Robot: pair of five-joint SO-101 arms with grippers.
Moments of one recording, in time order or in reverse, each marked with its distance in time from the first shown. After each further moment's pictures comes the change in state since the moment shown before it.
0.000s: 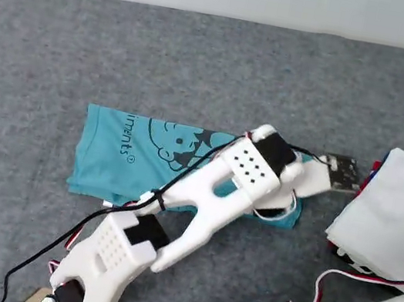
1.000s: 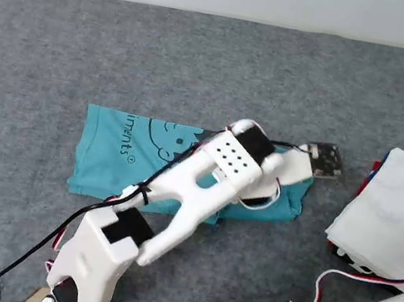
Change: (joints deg) left arm -6.0 -5.3 14.2 -12.0 -1.7; right arm 0.0 -0.4 4.6 0.0 0.0
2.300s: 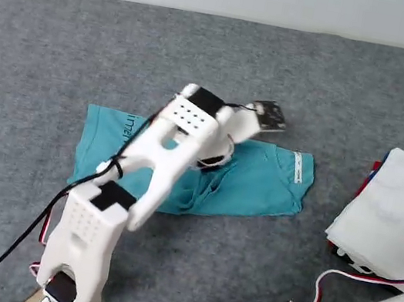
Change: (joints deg) left arm -16.8 5.7 0.4 -0.6 -7.3; right arm 0.0 0.0 0.0 0.0 0.0
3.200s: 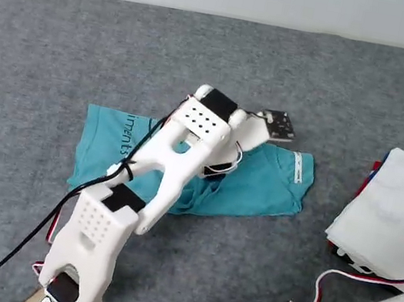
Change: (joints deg) left arm 4.0 3.3 -6.9 8.4 1.1; right arm 0.0 0.0 0.0 0.0 0.0
